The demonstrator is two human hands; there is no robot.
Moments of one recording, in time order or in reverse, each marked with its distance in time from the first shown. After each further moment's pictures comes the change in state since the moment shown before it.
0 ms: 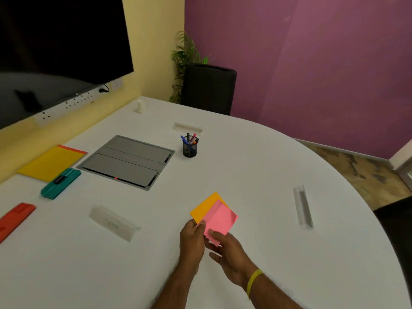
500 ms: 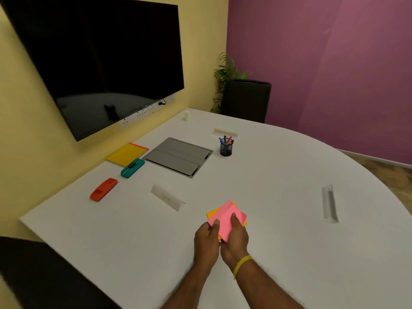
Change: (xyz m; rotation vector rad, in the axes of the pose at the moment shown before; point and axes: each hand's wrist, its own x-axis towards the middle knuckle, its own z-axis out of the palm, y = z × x) left_hand -0.168 0.002 -0.070 0.131 0.101 0.112; right_hand -0.120 0.051 0.073 0.455 0.177 -0.051
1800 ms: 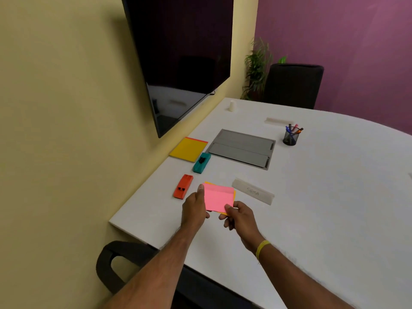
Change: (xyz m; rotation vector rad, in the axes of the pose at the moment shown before) left_hand 0.158 0.053 -0.443 0.310 0.025 -0.003; right_hand -0.053 0.280 0.270 -0.759 -0.336 -0.302
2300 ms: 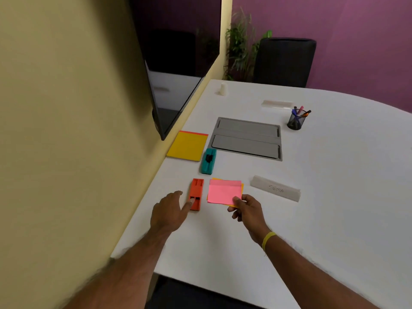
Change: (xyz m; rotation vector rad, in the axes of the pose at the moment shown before) left_hand 0.216 -0.091 -0.139 0.870 -0.161 0.380; right_hand 0.131 0.024 0.114 0.014 0.268 0.096
